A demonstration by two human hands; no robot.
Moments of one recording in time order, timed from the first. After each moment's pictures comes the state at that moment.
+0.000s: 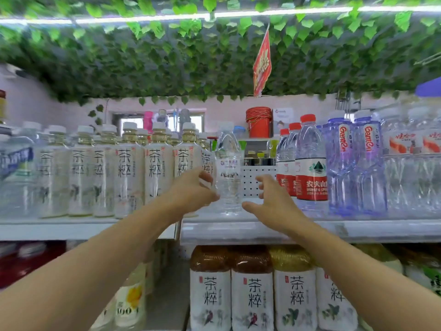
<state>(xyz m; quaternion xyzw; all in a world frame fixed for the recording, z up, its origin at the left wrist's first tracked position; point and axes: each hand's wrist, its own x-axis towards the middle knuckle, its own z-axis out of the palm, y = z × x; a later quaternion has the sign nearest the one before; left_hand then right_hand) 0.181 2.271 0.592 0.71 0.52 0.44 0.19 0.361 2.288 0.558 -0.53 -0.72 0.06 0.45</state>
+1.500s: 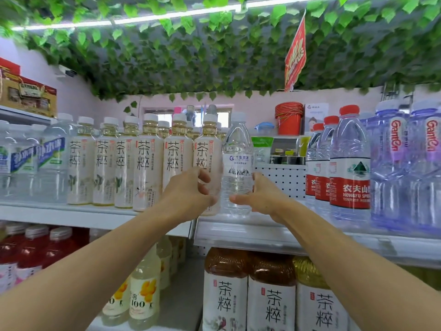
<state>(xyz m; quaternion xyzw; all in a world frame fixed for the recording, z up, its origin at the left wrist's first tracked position) 0.157 2.278 0.577 0.68 0.59 0.44 0.03 0.320 2.353 0.575 -0.45 -0.73 0.28 0.43</state>
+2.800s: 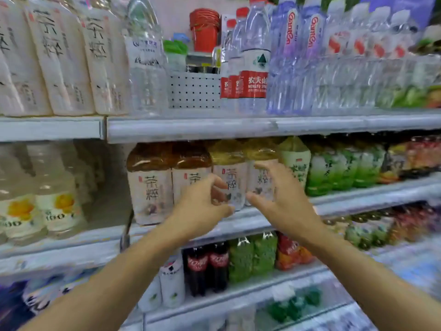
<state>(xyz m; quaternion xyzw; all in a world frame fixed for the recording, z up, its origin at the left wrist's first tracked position) 0.274 2.219 0.413 0.79 0.44 0.31 0.30 0.444 2.178 0.402 -0.61 -0.68 -0.02 0.42</state>
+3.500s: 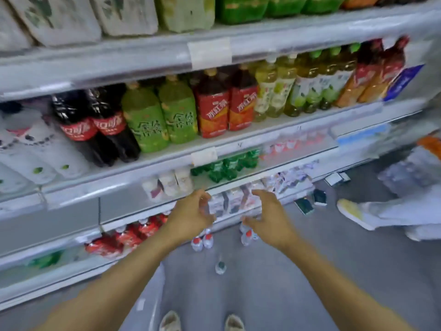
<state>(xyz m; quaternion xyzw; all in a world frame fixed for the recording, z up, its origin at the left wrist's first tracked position) 0.463 2.124 0.112 0.72 0.53 0.07 0.44 0.644 2.044 0.088 -0.77 -0.50 0.31 0.25</state>
